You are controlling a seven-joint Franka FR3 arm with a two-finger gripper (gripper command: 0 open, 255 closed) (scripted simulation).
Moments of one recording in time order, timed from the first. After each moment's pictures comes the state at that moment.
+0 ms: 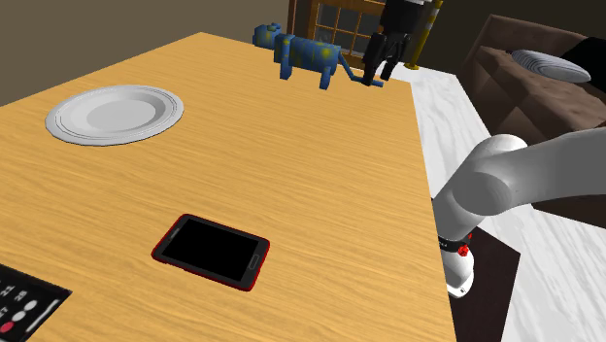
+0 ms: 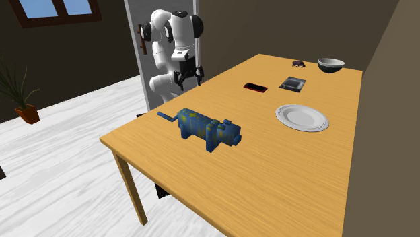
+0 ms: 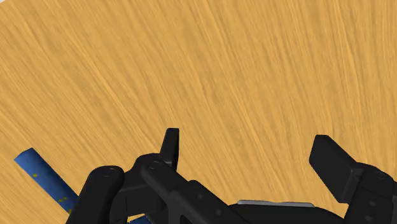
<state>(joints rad) -0.02 -0.79 0.05 -2.40 0.11 1.62 0.00</state>
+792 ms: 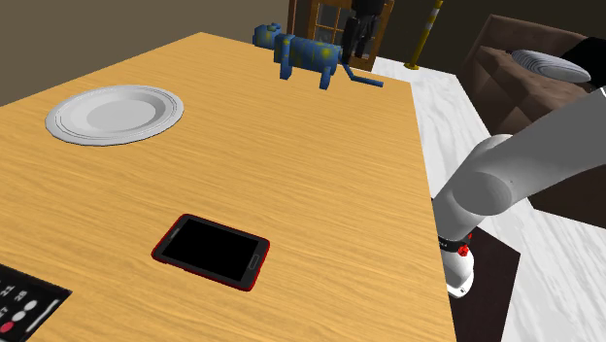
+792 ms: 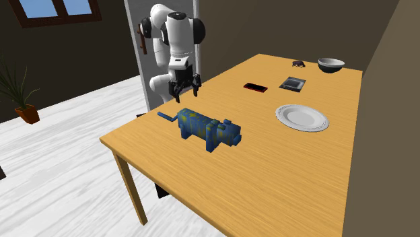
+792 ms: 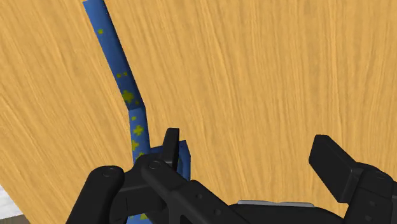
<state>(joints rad) -0.02 -0.43 -0.05 -2.14 0.01 1.71 -0.26</state>
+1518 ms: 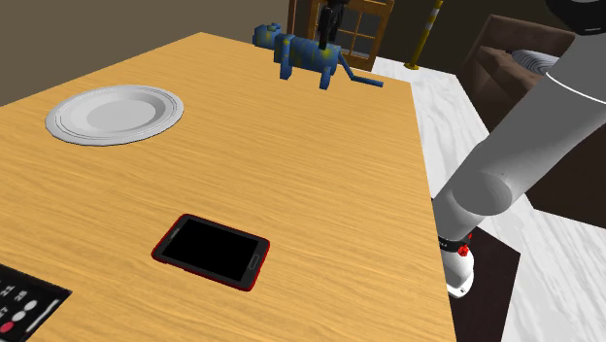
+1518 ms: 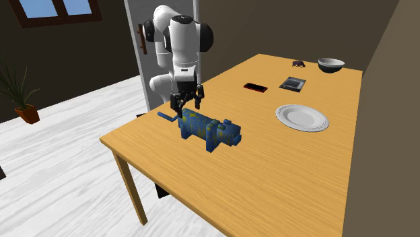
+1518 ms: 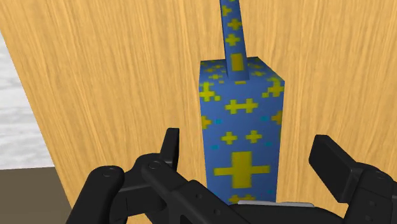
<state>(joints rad) -0.01 -0.07 -0.09 -1.79 -0.02 1.73 -0.47</state>
